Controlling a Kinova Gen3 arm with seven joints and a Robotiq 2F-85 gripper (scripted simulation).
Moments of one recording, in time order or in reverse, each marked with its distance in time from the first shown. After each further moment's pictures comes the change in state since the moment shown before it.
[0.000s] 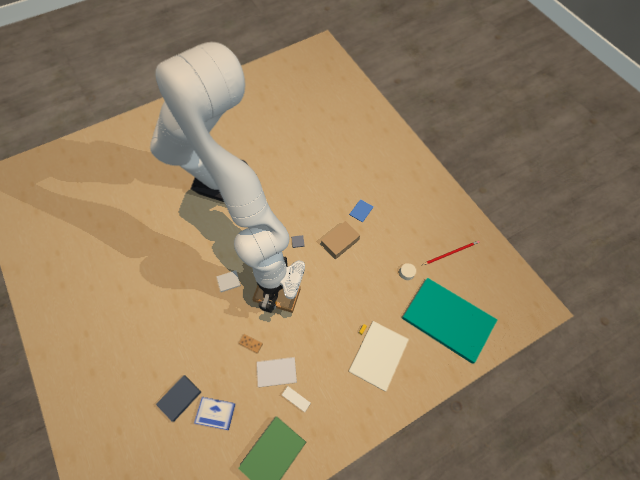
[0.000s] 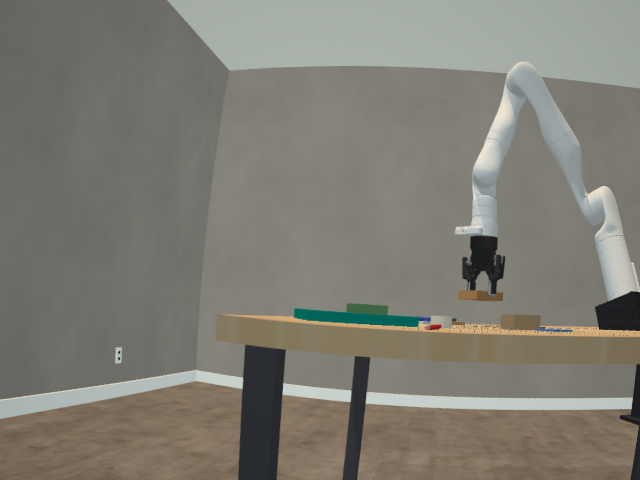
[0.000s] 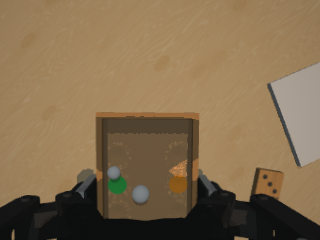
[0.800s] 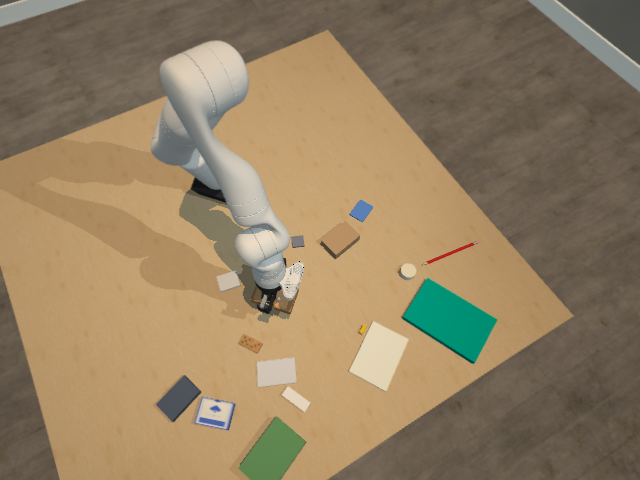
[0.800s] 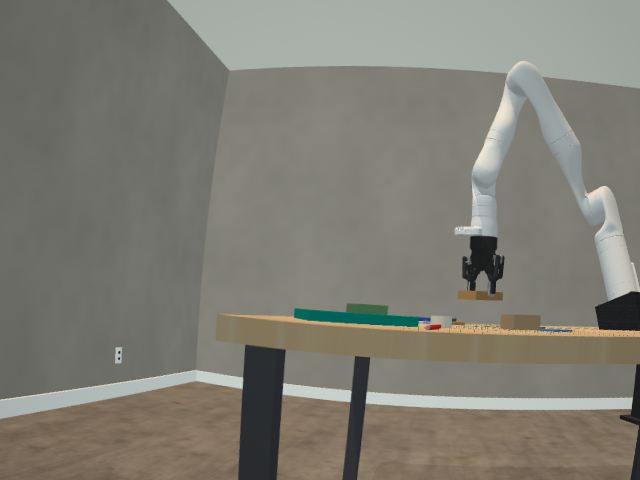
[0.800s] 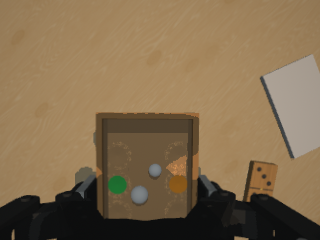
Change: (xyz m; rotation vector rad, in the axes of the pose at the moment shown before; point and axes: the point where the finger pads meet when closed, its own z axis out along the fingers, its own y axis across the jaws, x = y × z) arm -0.004 0.004 -0.001 -0.016 -0.016 0.021
